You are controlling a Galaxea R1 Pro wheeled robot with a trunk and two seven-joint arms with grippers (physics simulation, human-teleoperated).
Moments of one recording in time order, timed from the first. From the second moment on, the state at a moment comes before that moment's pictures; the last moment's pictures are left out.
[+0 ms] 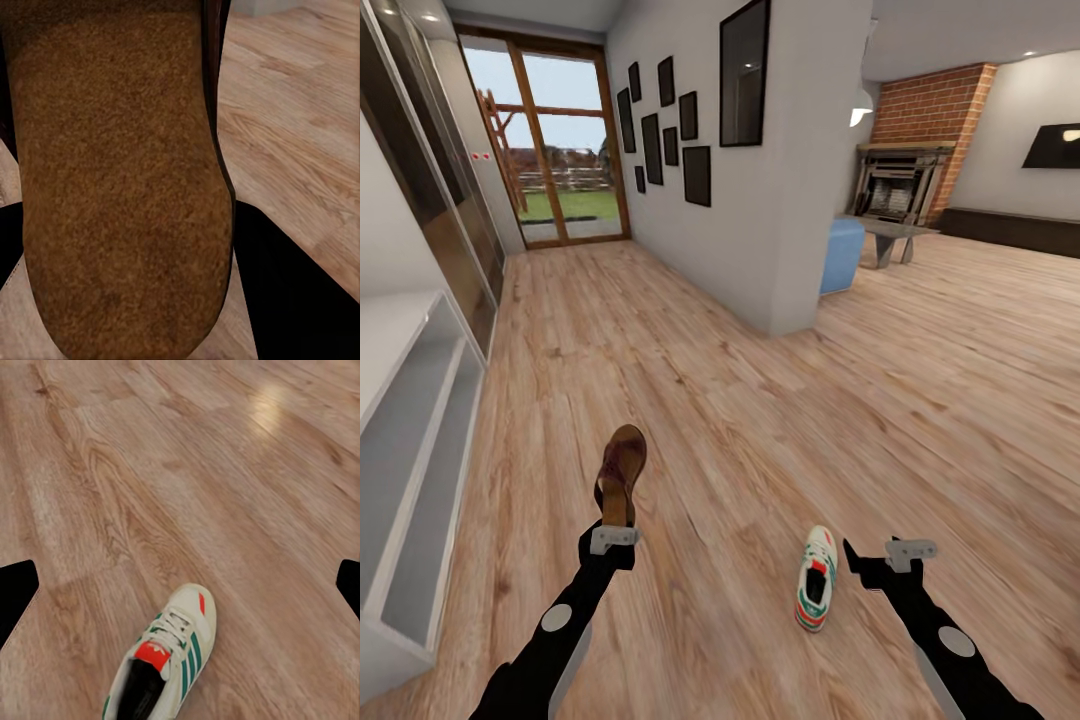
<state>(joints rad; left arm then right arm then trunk) -0.40 -0.03 0.02 -0.81 -0.06 -0.23 -0.09 -0.26 -0.21 0.11 -1.04 -0.20 -0.08 0.01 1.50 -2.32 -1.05</state>
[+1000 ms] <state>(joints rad) -0.40 -0.03 0.02 -0.81 -0.06 -0.23 -0.09 -0.26 -0.21 0.11 -1.05 -0.20 -0.08 0.01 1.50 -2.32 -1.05</state>
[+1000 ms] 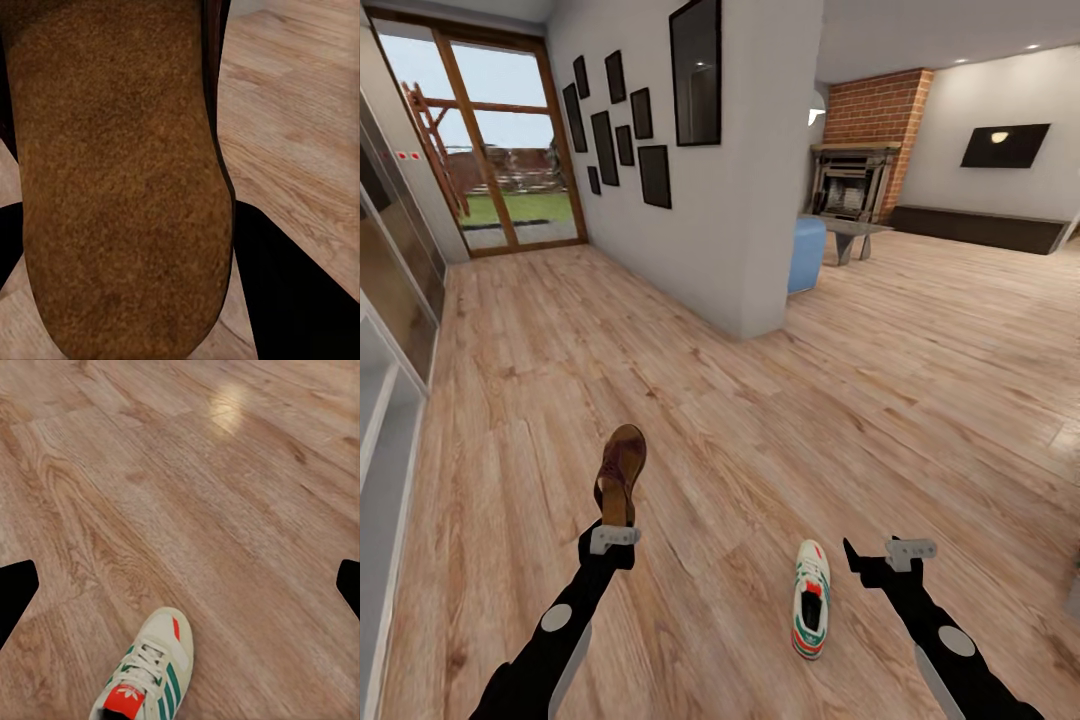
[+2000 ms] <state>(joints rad) -0.40 -0.03 0.02 -0.81 -0.06 -0.23 -0.09 -0.26 -0.21 0.11 -1.04 -0.20 -0.08 0.01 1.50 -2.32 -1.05</state>
